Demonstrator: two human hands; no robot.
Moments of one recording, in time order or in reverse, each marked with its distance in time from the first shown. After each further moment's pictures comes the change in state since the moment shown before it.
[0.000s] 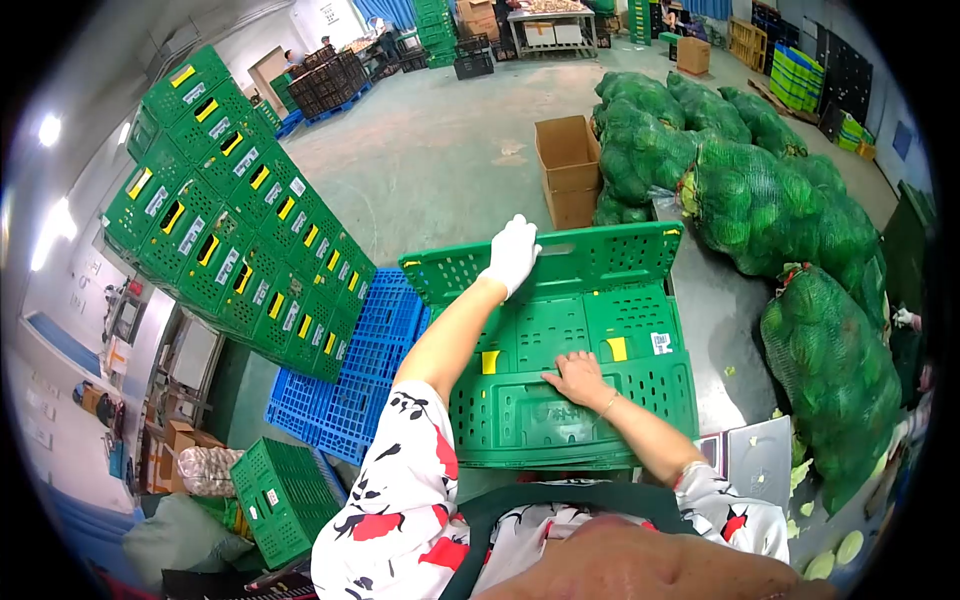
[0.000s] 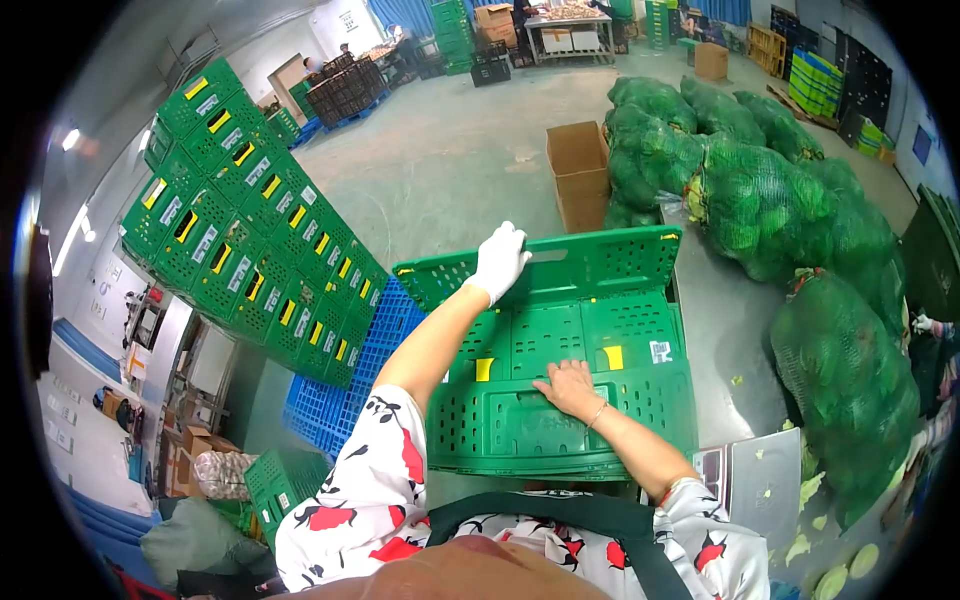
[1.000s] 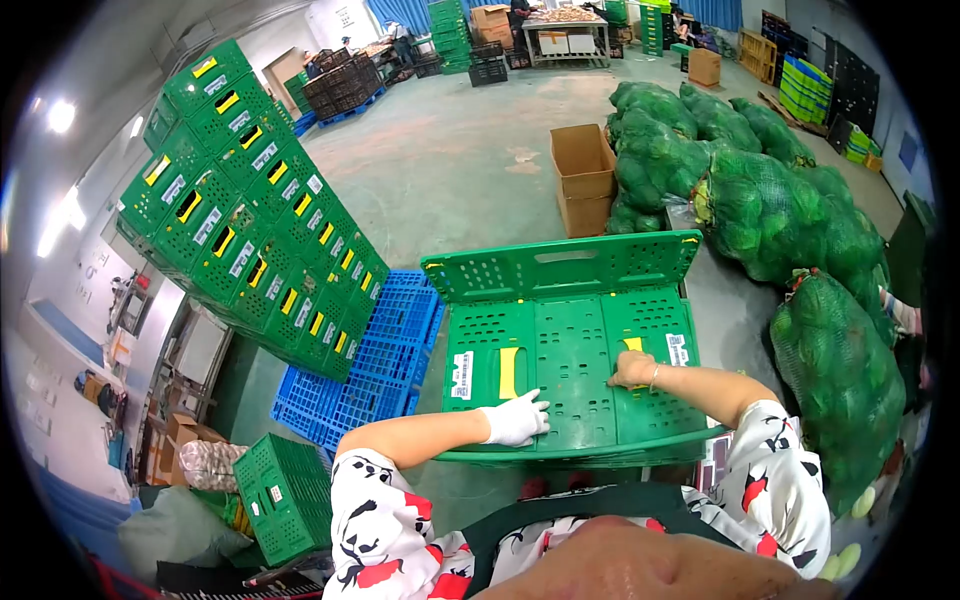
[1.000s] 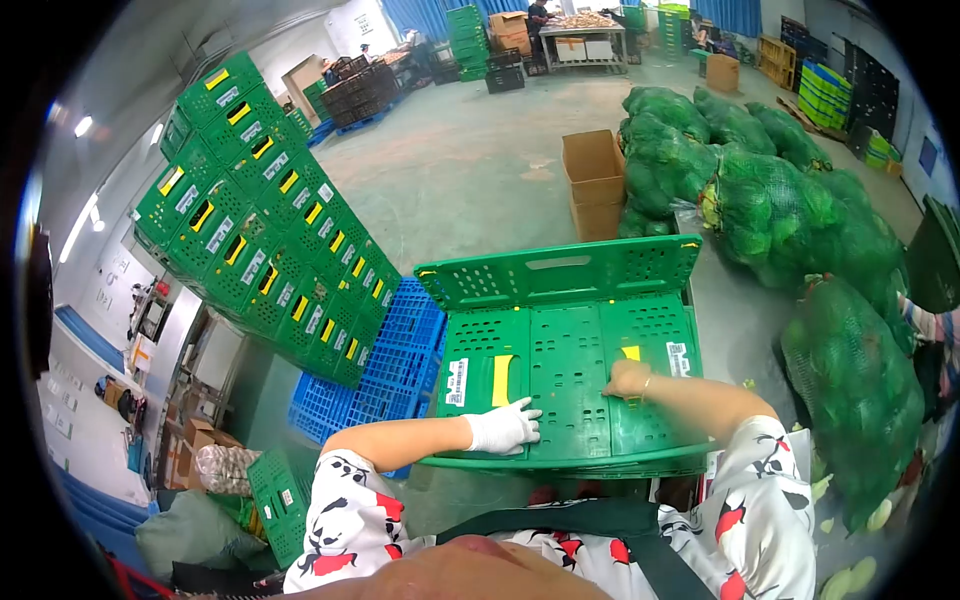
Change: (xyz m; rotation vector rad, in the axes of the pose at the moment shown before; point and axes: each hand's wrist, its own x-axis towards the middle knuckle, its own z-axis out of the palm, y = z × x) left_hand -0.252 0.057 -0.046 -0.010 -1.059 0.724; right_hand 0.008 0.061 -0.040 -0.138 -0.750 0.378
